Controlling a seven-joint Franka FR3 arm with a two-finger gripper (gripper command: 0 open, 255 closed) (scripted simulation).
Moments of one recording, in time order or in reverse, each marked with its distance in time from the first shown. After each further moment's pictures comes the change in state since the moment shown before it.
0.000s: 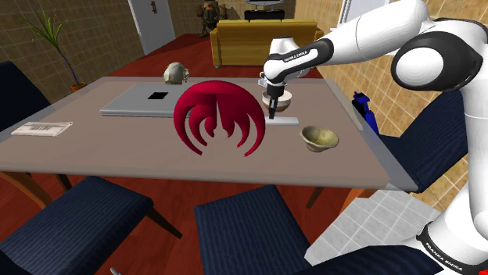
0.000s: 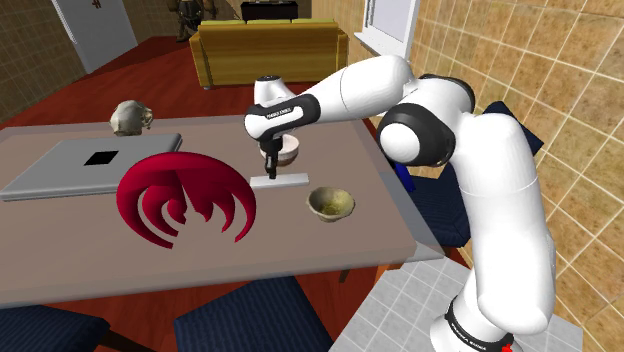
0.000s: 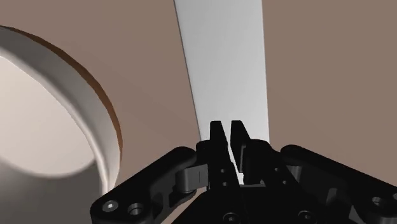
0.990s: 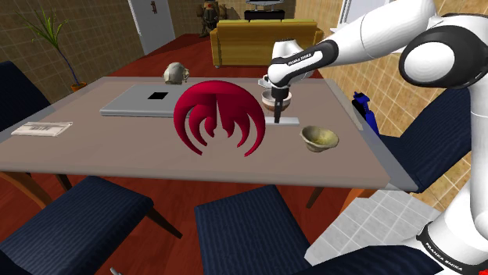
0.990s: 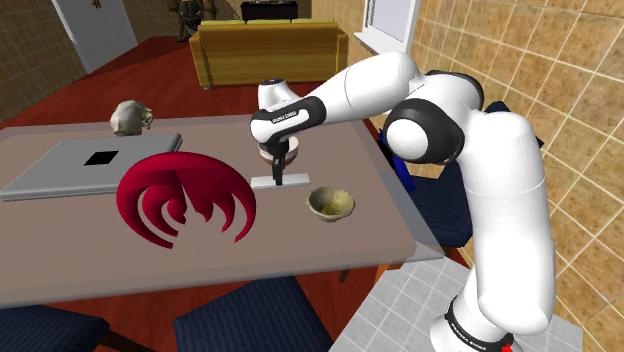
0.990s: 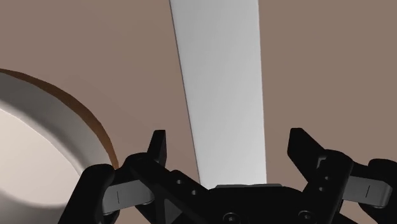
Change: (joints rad) arm 0.009 -0.044 -0.017 -0.083 -0.051 0.008 -0.016
